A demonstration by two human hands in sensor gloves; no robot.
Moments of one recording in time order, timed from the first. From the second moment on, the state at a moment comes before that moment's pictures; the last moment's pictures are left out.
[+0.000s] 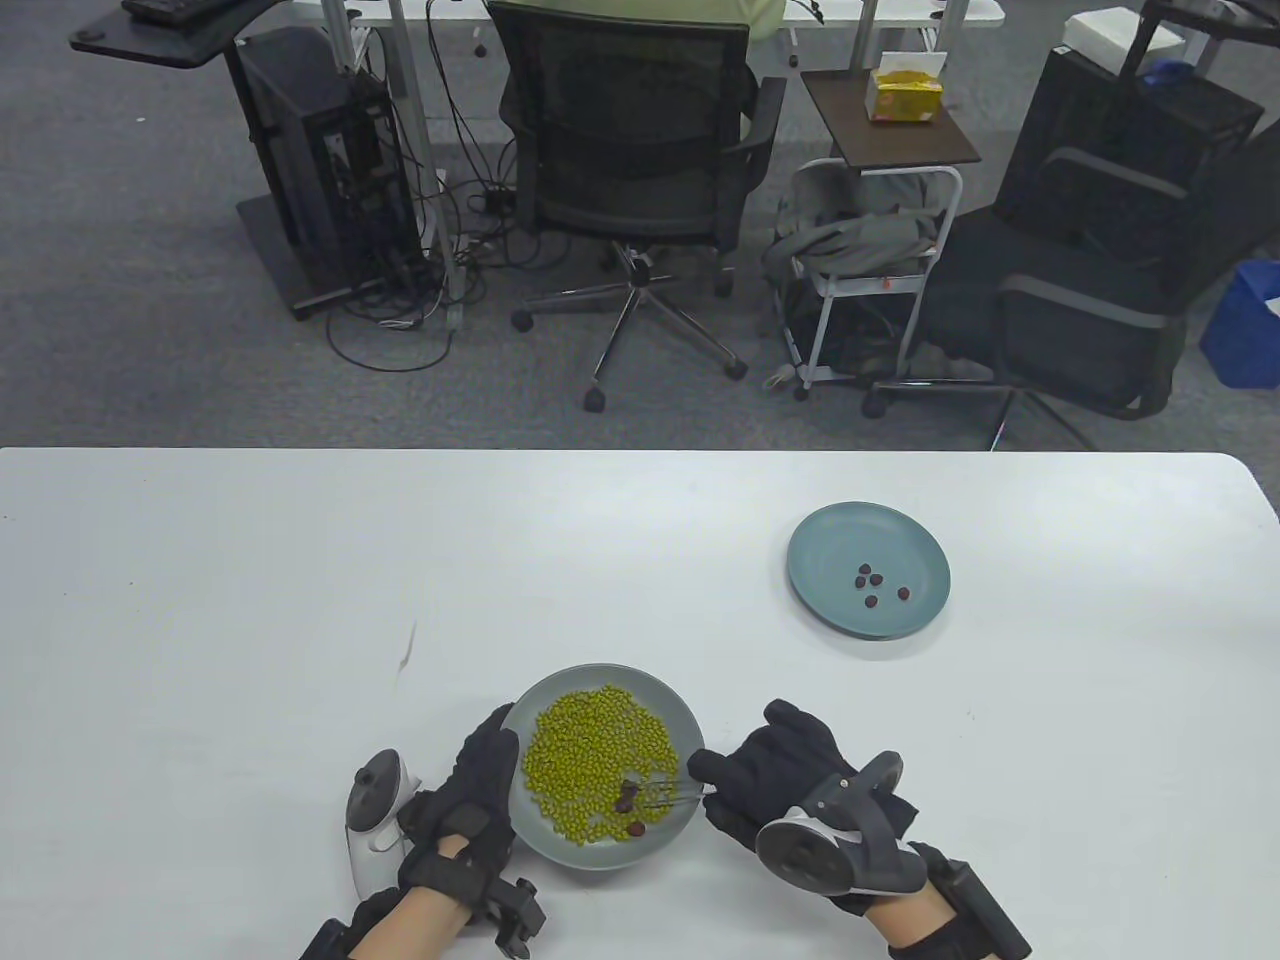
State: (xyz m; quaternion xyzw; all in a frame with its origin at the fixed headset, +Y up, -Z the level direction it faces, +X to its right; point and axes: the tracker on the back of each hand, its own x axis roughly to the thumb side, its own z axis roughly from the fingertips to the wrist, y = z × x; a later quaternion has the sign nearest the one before) left_hand -0.201 -0.817 -0.301 -0.14 -0.05 0.78 0.61; right_hand 0.116 -0.714 -0.279 0.32 -0.21 0.92 0.07
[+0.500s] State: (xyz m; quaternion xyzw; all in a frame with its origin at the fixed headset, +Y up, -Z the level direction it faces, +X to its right) left_hand -0.200 -0.817 -0.301 -0.15 -0.05 0.77 0.61; right_hand 0.115 -0.718 -0.282 0.31 -0.21 0.92 0.06
